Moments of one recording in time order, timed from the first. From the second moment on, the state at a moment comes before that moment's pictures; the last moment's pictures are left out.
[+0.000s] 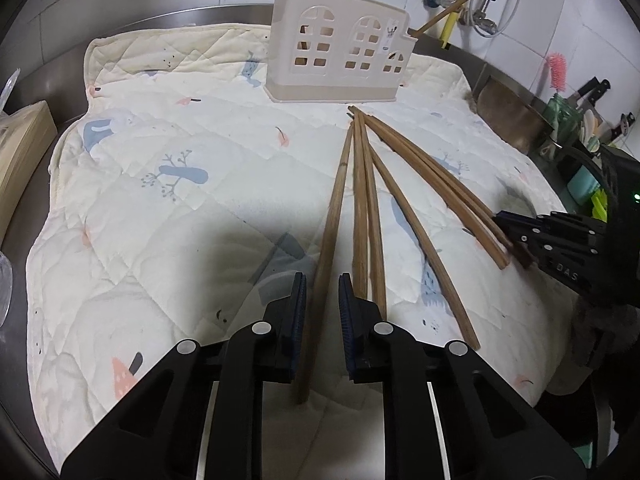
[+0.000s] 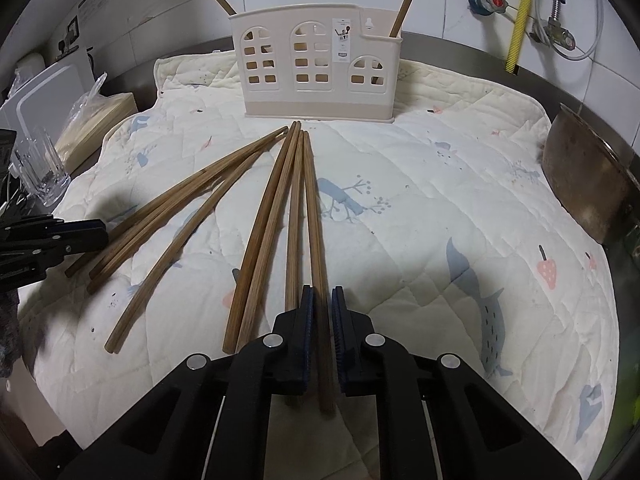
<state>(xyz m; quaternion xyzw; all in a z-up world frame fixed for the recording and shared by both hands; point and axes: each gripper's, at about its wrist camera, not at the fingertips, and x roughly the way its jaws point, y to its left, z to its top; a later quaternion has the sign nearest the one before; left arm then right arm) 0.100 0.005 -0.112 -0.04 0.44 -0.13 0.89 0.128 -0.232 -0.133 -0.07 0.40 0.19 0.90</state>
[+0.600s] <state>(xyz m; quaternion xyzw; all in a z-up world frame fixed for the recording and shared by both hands) 0.107 -0.003 -0.114 -0.03 0.44 -0.12 0.89 0.128 -0.232 -0.133 -0.07 0.39 0.18 0.90</state>
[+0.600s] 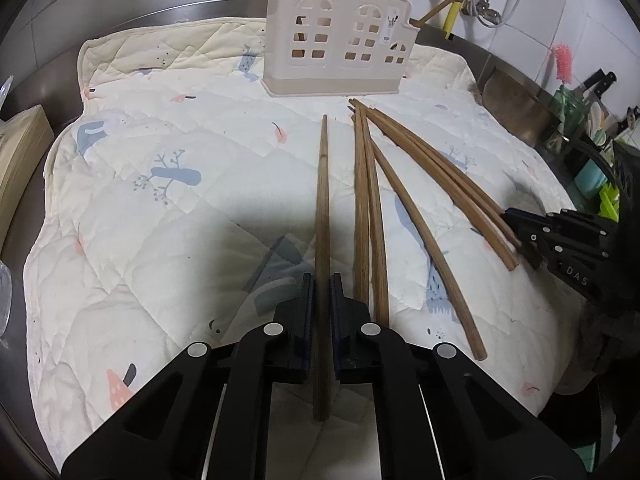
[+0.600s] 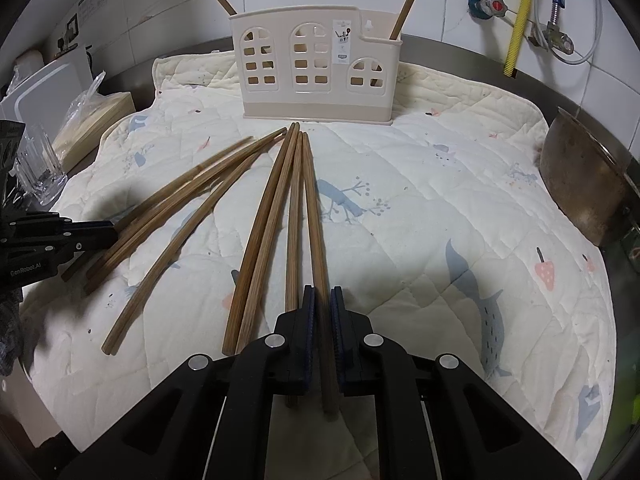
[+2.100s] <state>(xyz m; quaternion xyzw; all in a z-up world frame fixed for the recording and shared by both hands) 0.091 0.003 -0.120 -0.02 0.44 -0.11 0.89 0.107 -0.246 -0.088 -0.02 0.33 0.18 0.93</state>
